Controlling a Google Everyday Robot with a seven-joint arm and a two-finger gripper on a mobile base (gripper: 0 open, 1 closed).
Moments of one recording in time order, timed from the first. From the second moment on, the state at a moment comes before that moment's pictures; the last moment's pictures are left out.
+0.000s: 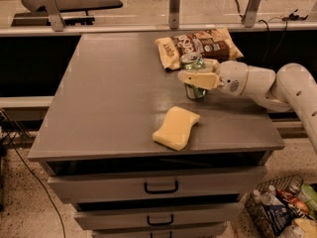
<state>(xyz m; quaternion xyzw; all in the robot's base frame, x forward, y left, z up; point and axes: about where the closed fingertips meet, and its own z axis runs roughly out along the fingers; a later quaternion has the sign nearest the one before) 0.641 -0.101 0.899 -0.38 0.58 0.45 0.57</state>
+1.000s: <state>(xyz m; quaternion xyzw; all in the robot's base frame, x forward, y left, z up) 0.629 -0.137 0.914 -0.39 0.59 0.43 0.56</state>
